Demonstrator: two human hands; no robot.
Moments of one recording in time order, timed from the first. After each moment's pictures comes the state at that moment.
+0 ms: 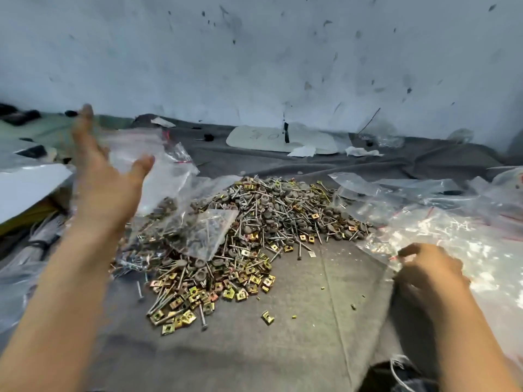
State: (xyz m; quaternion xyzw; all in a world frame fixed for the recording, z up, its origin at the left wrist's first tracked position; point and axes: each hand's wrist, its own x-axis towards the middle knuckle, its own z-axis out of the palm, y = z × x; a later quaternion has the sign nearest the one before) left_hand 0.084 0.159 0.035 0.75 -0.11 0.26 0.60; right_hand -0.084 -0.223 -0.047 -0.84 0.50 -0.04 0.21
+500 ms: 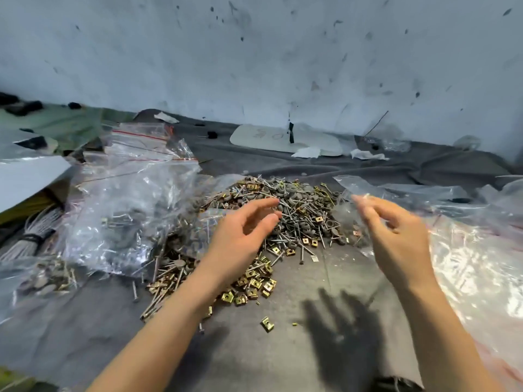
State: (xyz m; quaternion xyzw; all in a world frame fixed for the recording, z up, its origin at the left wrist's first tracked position) left_hand 0.031 0.055 -0.025 0.73 -0.31 -0.01 0.61; right_hand -0.058 -0.146 -0.004 -0.82 0.15 -0.38 0.39
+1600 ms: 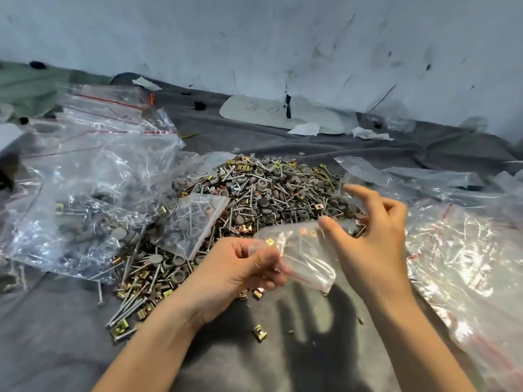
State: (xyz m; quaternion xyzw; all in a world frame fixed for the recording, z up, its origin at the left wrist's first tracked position) left_hand 0.027 0.051 -0.065 0.55 -0.22 -0.33 0.74; right_hand -0.041 -0.115 -0.025 -0.83 0.21 -0.32 0.40
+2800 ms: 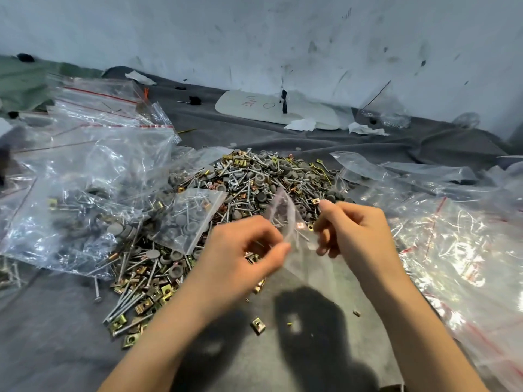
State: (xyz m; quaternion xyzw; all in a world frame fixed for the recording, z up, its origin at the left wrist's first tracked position) left_hand 0.016 0.054 -0.042 0.75 -0.41 0.04 0.51; right_hand -0.030 -0.124 -0.032 -0.80 0.17 -0.22 0.53
